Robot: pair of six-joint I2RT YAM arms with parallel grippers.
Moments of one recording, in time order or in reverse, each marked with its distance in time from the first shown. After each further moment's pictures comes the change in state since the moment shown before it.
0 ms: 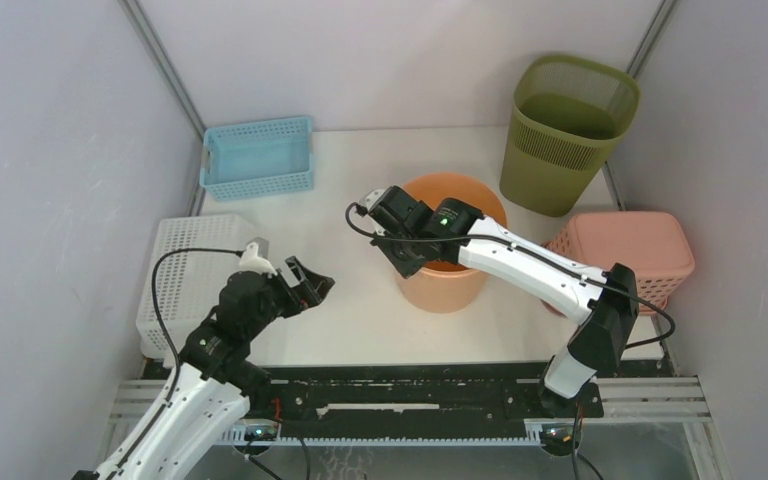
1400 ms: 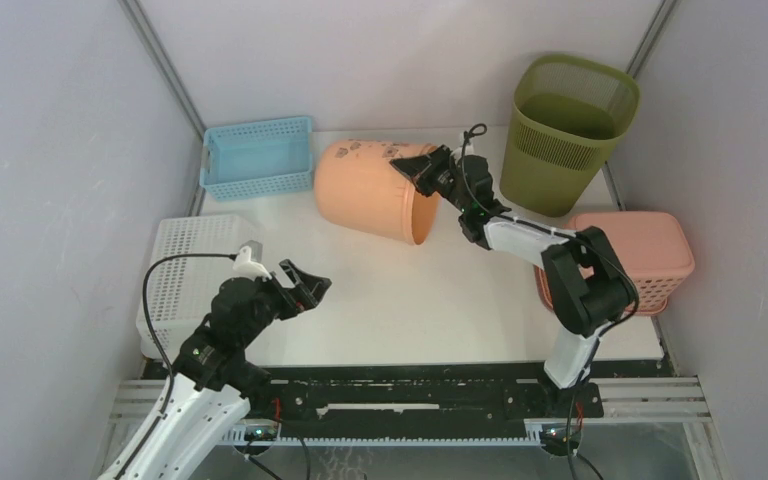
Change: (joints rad) left arm 0.000 -0.072 0.000 -0.020 -0.001 -0.002; right arm -0.509 0.098 -0.495 1.573 -0.352 1.051
